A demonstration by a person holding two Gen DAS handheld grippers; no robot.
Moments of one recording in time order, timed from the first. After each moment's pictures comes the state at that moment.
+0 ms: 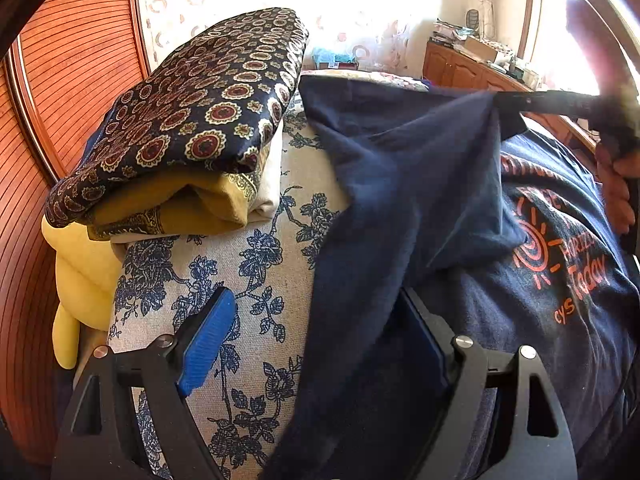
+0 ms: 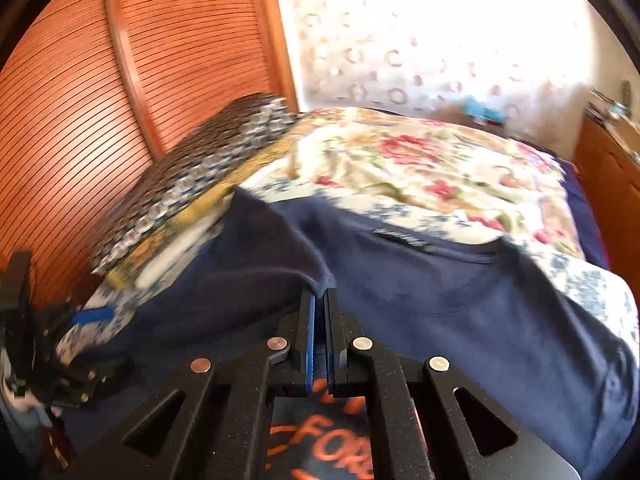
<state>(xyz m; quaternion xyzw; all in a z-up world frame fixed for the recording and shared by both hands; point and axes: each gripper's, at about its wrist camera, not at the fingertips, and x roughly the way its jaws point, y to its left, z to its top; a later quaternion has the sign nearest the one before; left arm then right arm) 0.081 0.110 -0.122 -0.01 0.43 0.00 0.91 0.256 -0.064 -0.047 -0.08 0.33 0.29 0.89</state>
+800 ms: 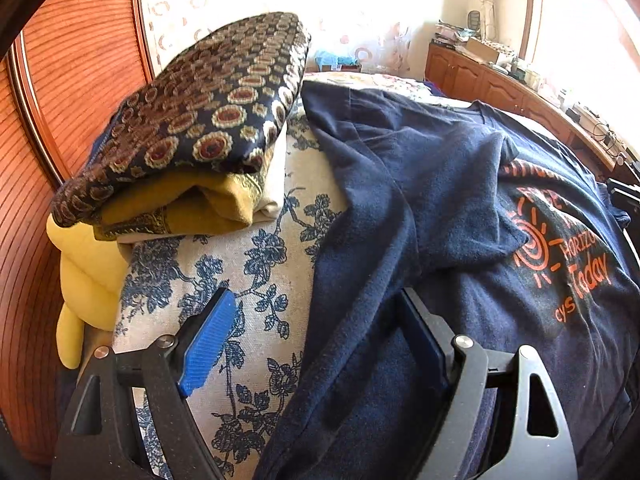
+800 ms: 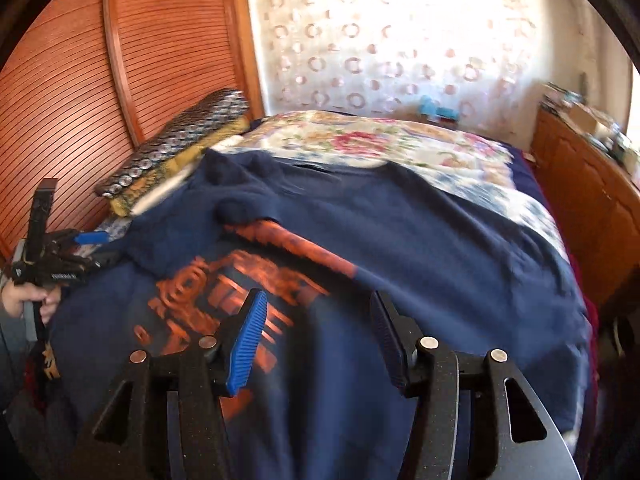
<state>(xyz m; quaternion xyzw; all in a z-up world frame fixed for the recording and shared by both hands) 0.077 0.110 -0.118 -0.01 0.41 0.00 0.91 0.136 -0.208 -0.082 -0.07 0.30 0.24 0.92</state>
